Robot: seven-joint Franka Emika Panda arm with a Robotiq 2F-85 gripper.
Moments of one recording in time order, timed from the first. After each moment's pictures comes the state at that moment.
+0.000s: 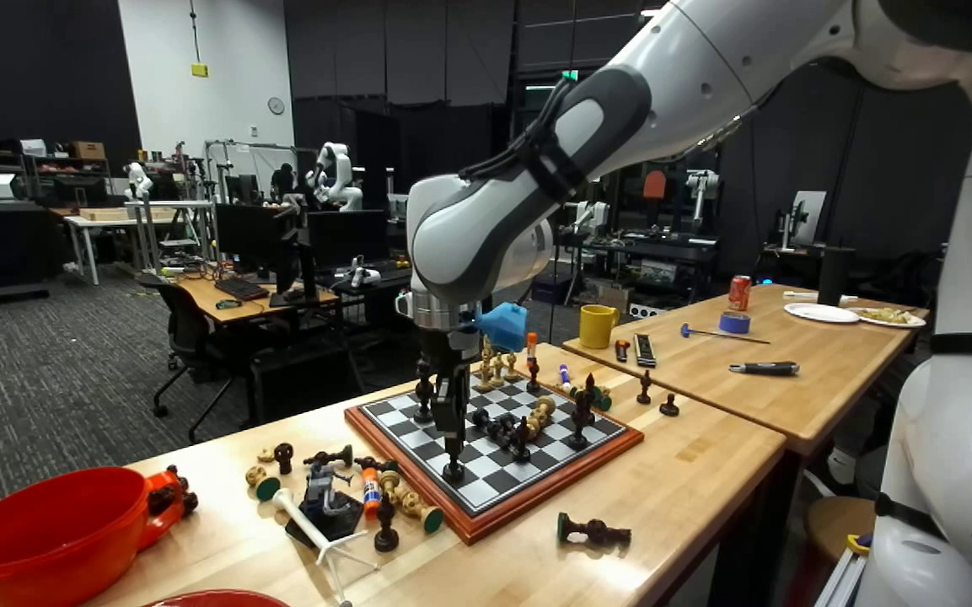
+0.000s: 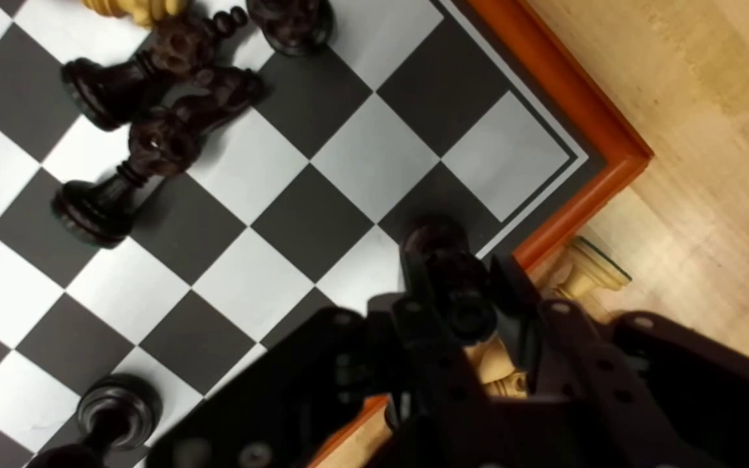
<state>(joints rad) 0.19 0.03 0.11 -2.28 -0.02 2.24 -0.43</state>
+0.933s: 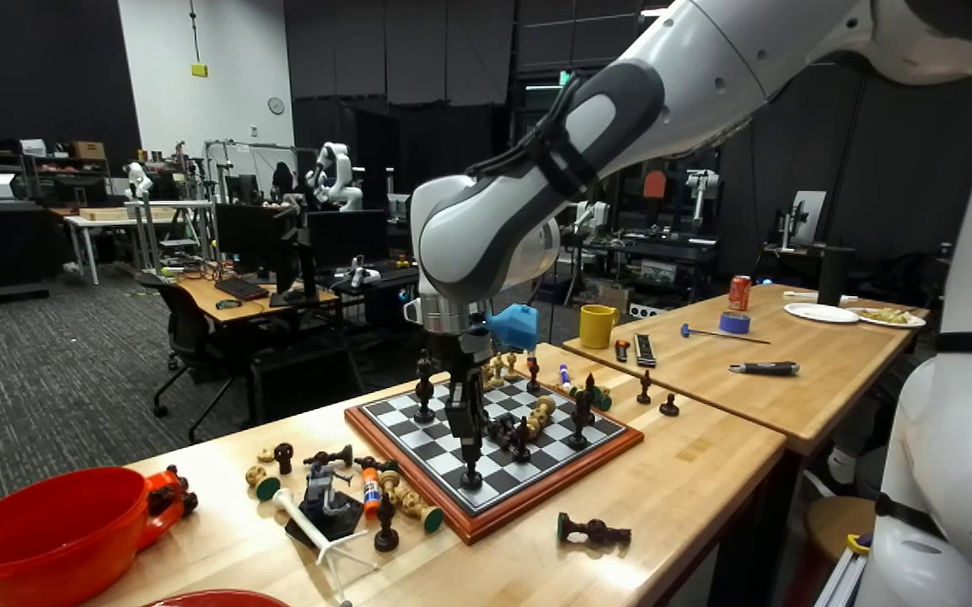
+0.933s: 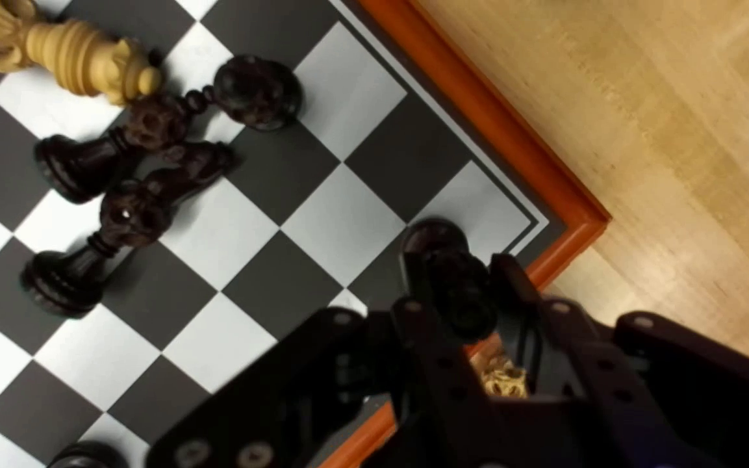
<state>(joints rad) 0.19 -0.01 0.12 -2.31 -0.02 2.17 -0.43</state>
